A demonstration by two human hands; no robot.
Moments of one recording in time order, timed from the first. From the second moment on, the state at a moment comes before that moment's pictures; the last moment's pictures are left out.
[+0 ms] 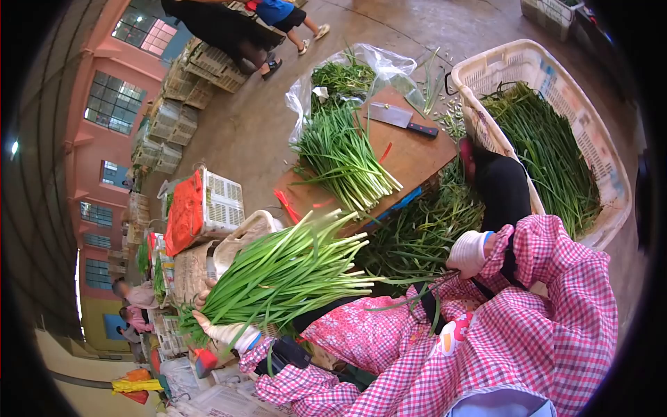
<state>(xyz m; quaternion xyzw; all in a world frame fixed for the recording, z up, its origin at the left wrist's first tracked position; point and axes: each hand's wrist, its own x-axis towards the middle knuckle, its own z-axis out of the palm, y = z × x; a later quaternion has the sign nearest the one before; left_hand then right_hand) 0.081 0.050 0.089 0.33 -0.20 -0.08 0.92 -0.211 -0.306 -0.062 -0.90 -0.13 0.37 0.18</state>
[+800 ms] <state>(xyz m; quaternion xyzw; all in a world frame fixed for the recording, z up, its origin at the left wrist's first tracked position) 0.048 0.039 0.110 0.35 -0.13 -0.08 0.92 -0.160 -0.257 -0.088 -0.40 -0.08 0.29 0.86</state>
